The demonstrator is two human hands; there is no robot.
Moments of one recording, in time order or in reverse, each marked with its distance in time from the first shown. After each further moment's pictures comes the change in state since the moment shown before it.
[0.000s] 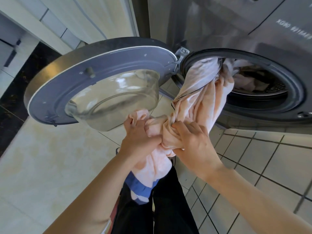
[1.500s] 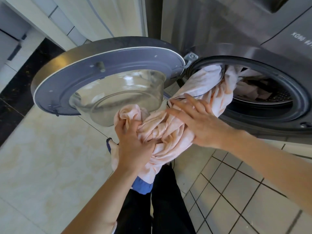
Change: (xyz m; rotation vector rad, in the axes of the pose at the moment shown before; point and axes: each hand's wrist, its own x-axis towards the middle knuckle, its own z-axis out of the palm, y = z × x) left_hand -0.025 -0.017 0.001 -0.307 0.366 0.226; right_hand 0.061 0.056 -0.011 -0.327 -0.325 -0.365
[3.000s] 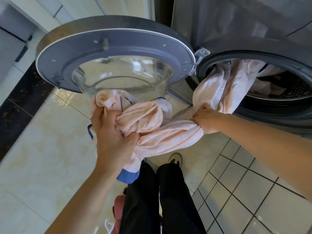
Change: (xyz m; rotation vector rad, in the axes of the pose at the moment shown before) left_hand 0.022 -0.007 -0.067 0.097 0.181 0.139; right_hand 0.054 0.050 0.070 -0.247 -0.569 -0.036
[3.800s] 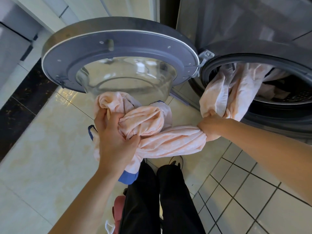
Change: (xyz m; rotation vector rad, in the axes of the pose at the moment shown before) left_hand -0.003 -0.008 0.002 0.003 0.010 0.019; right_hand -0.001 -0.008 0.001 -0.043 -0.205 0.080
